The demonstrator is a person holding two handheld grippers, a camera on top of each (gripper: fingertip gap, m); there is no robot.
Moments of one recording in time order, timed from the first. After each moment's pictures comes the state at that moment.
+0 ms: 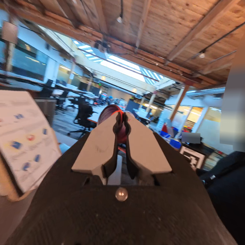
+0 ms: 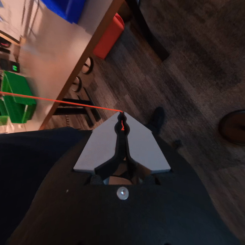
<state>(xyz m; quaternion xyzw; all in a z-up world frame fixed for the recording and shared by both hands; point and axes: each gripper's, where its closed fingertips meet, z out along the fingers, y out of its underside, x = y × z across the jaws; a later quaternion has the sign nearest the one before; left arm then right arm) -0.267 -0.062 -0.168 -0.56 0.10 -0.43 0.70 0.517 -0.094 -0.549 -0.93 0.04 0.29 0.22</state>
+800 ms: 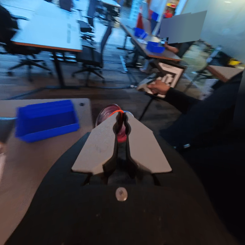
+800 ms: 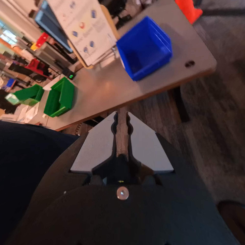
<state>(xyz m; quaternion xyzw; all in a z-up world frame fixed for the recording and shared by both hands) 0.025 -0.060 -0.163 -0.71 0.40 -0.39 0.42 0.450 -0.023 -0.403 -0.84 -0.15 0.36 0.38</state>
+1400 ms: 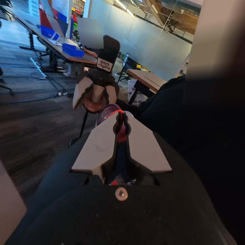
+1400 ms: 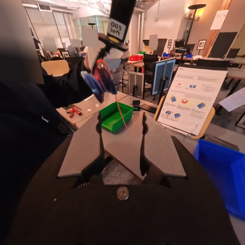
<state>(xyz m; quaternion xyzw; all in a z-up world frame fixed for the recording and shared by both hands) 0.139 -0.134 -0.163 -0.56 0.49 -0.60 0.28 0.173 -0.098 -0.208 -0.57 -0.47 0.44 0.51</state>
